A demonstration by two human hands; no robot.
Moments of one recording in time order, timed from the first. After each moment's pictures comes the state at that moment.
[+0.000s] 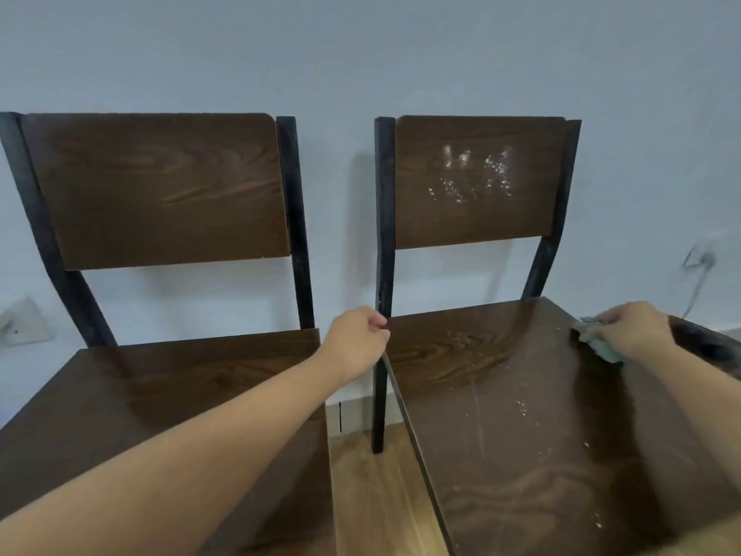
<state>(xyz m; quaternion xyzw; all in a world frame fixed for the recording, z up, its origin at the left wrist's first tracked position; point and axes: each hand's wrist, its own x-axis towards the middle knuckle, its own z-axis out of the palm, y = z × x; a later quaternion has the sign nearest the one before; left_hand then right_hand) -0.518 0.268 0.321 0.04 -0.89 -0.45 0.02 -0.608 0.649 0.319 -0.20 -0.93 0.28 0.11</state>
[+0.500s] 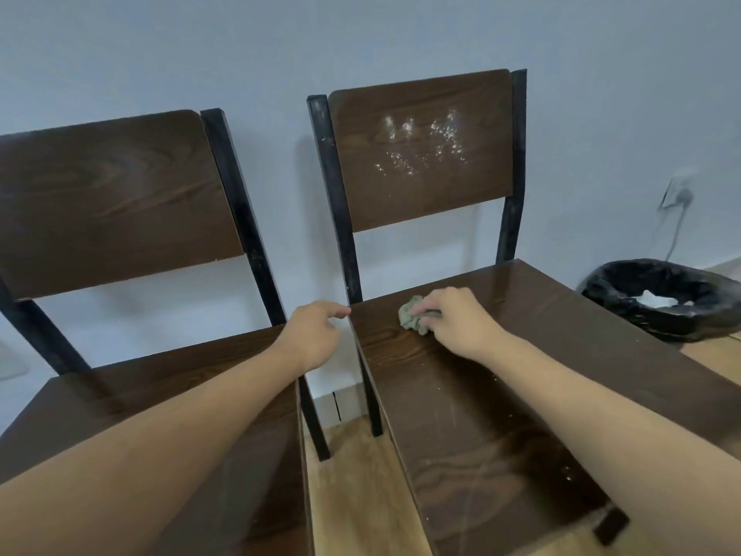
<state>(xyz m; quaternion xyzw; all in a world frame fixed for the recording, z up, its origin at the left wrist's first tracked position) -0.539 0.253 0.300 0.01 -0.95 -0.30 0.00 -0.574 0.497 0.285 0.17 -0.93 0.32 0.03</state>
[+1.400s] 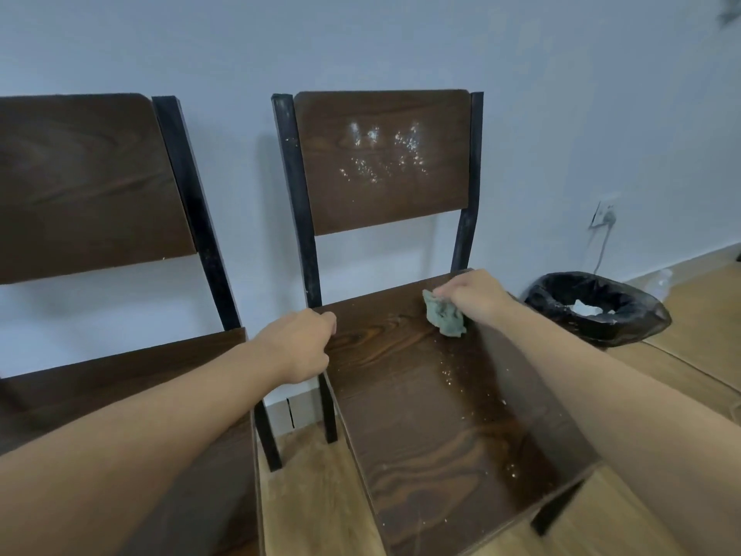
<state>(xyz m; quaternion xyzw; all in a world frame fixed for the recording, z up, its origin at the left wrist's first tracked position) -0.533 0.287 0.319 -0.13 -0.99 -0.04 -0.08 -0.580 0.564 0.328 -0.07 -0.88 0.46 -0.02</state>
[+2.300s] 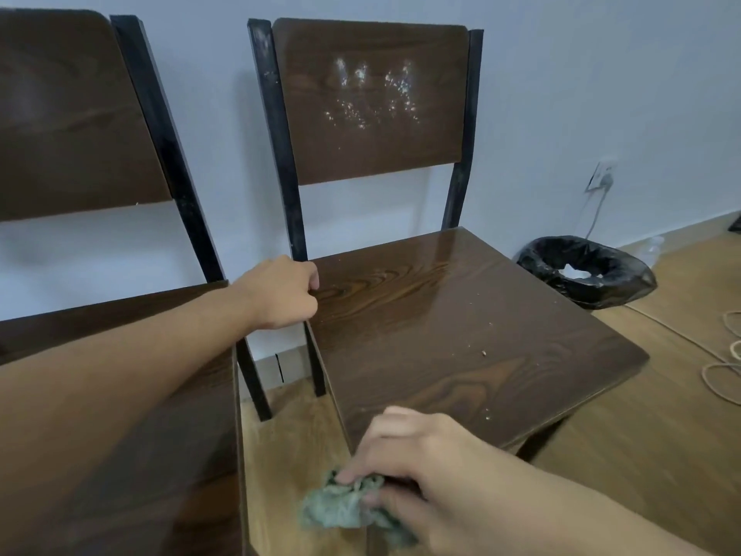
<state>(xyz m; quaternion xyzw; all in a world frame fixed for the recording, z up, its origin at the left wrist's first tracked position) -0.529 0.288 0.323 -0.10 -0.99 -0.10 -0.06 -0.351 0.517 0.315 0.39 -0.87 0.27 -0.08</state>
